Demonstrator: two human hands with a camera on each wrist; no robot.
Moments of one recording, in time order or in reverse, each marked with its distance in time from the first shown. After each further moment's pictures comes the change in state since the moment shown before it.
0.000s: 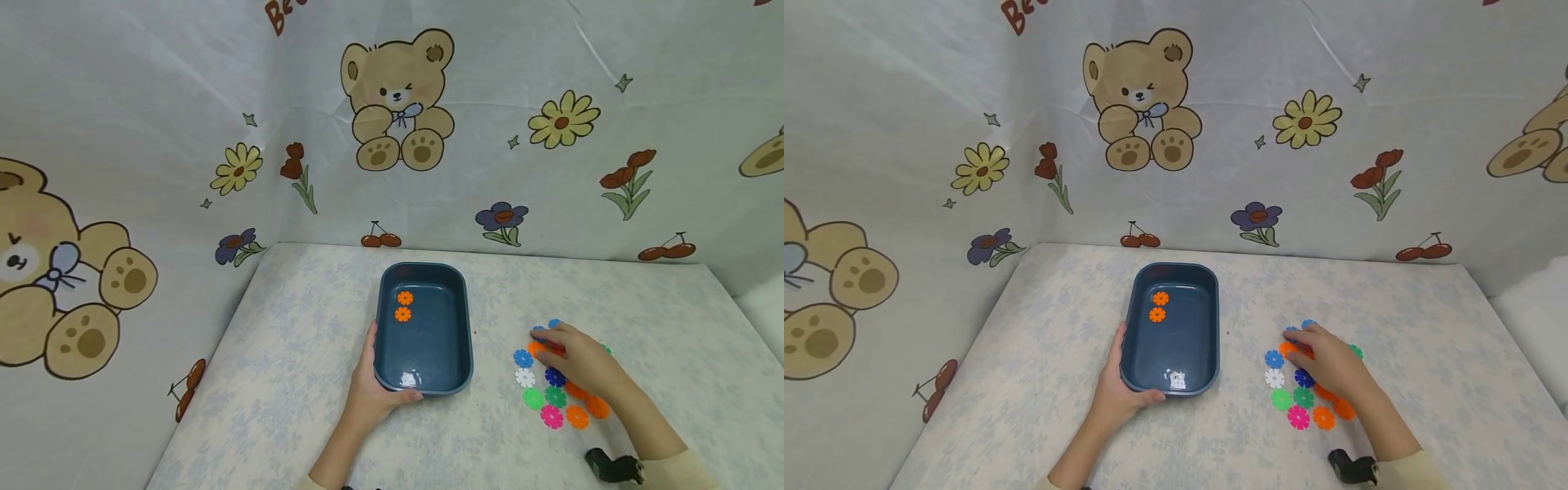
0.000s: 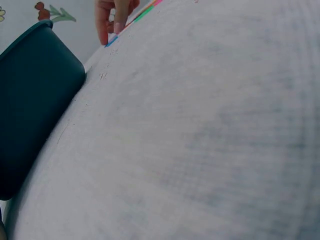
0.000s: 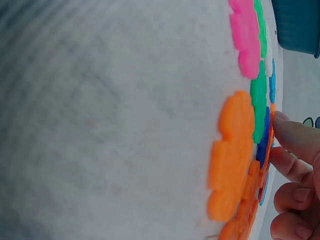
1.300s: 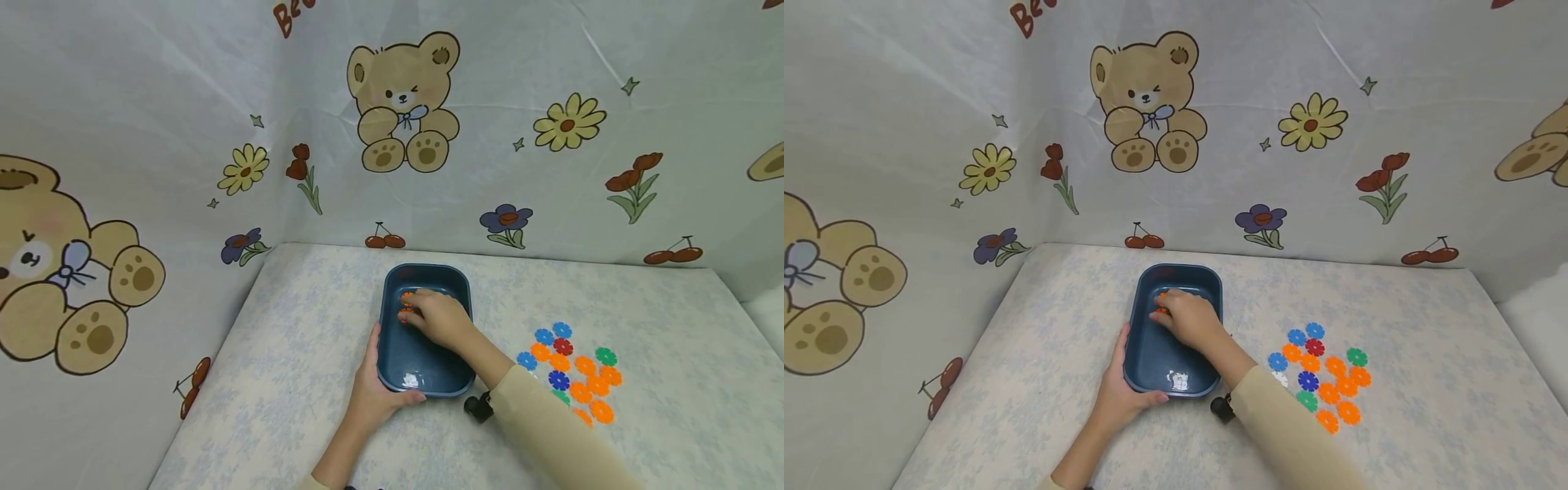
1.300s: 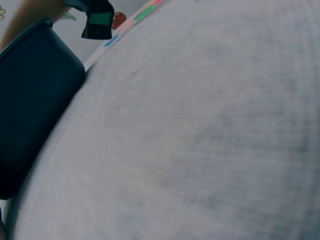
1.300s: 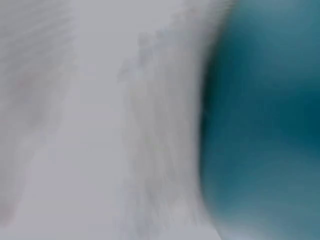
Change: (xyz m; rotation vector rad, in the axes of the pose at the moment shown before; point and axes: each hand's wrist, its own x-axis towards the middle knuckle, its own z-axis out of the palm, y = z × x) left_hand -0.001 0.003 -0.003 0.024 -0.014 0.007; right_hand 0.124 -0.181 0.058 -0.080 0.192 -0.411
